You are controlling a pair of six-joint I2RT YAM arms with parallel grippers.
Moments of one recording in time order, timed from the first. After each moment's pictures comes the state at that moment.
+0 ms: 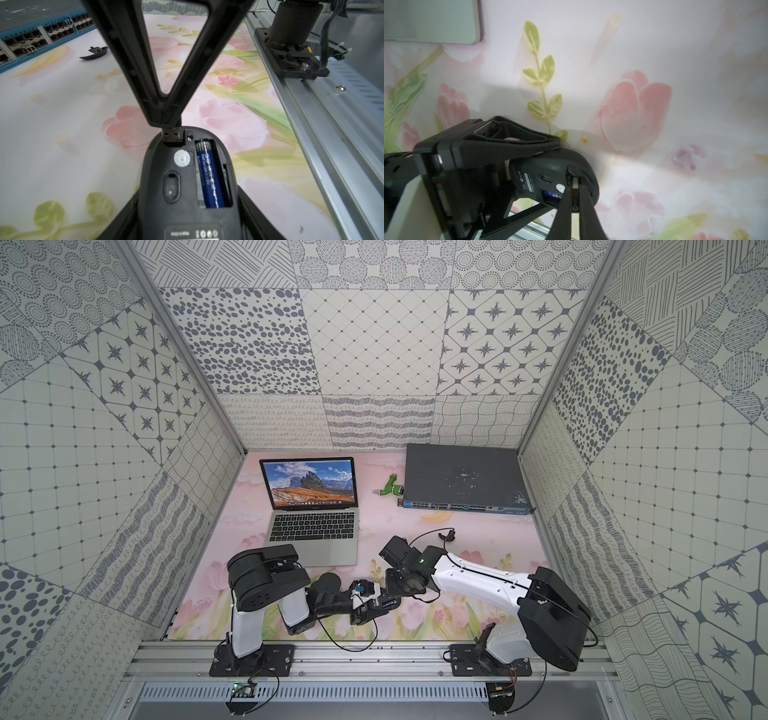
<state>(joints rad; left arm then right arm) -0.88 2.03 0.25 1.35 0.41 0.19 0.95 1.40 0.83 -0.65 -0.05 0.83</state>
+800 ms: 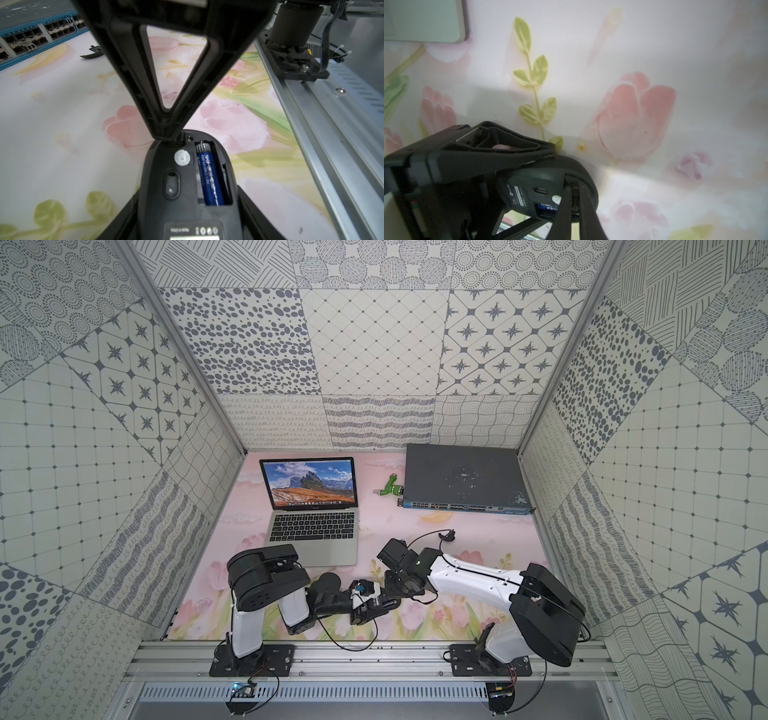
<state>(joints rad) -0.87 2.03 0.26 1.35 0.42 0.18 0.96 1.44 0.82 -0.62 -0.03 0.84</state>
